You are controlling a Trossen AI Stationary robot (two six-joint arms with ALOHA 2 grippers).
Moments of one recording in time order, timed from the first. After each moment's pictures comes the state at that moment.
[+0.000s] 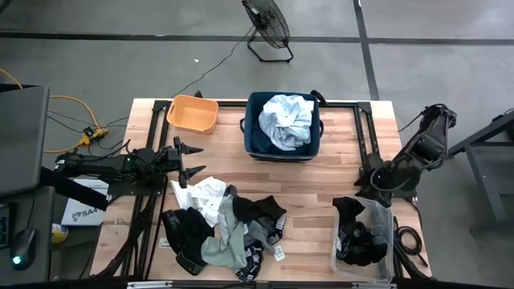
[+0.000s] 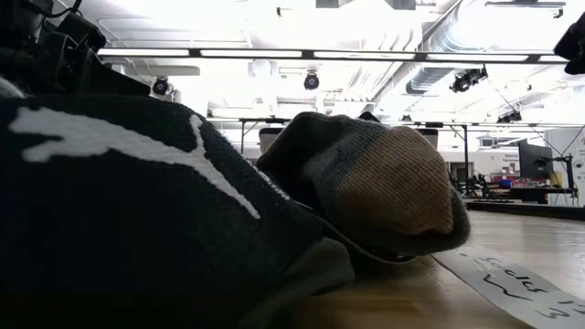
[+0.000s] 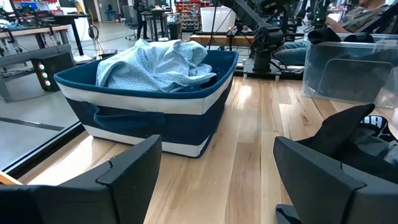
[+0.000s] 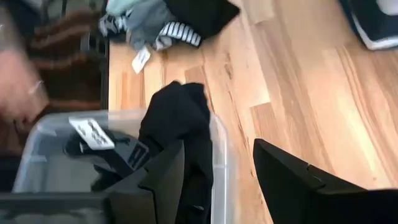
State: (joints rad) left arm -0.04 0.09 0.05 -0.01 -0.30 -0.01; right arm 0.83 0.55 0.81 -1.15 0.32 1.01
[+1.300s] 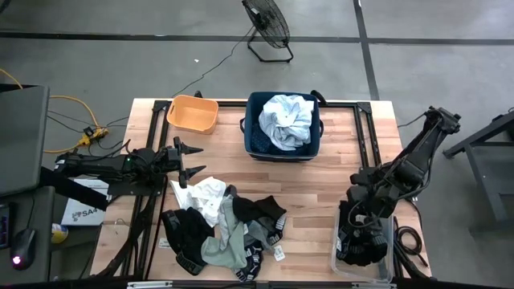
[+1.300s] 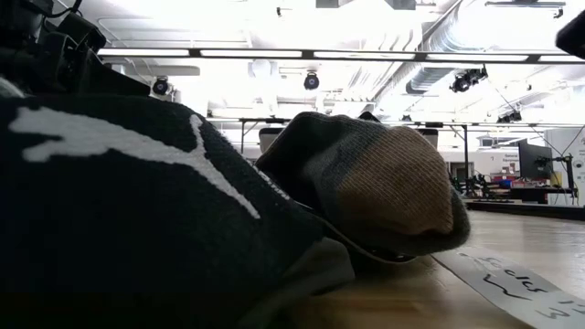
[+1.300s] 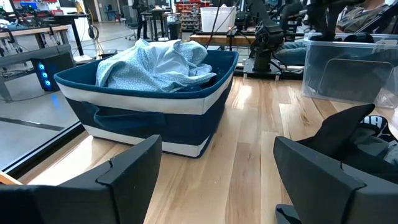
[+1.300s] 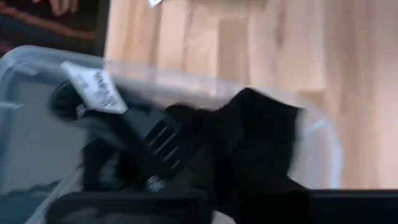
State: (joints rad) left arm -0.04 0.09 0.05 -0.01 -0.30 -0.01; right arm 0.83 0.89 0.81 -0.95 0.14 0.83
